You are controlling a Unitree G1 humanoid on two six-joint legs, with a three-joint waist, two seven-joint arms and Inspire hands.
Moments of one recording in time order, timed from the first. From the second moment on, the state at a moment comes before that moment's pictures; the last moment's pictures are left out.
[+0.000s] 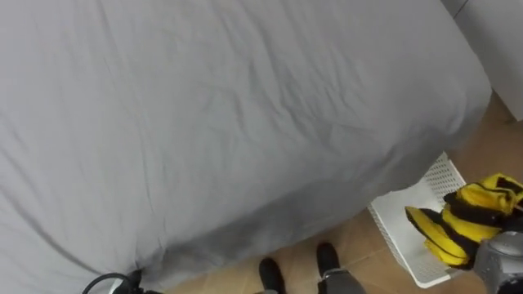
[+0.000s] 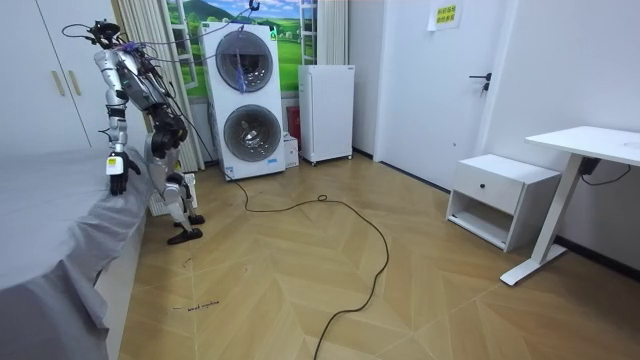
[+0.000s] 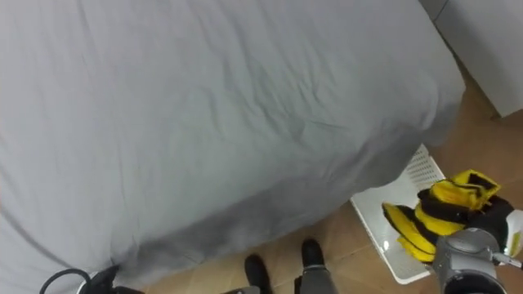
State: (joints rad) left arm -0.11 0.26 -0.21 1.17 -0.13 0.07 0.15; right arm -0.37 -0.44 -0.17 1.19 0.20 -0.02 -0.48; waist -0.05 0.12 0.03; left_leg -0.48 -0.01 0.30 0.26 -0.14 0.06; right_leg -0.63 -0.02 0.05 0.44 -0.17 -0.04
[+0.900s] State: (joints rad) left arm -0.01 0.27 -0.19 1.13 -0.12 0.04 0.18; right arm -0.21 -0.44 -0.14 1.18 0.29 -0.05 -0.48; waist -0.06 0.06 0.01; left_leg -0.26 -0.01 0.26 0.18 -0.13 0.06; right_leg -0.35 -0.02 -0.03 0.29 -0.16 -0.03
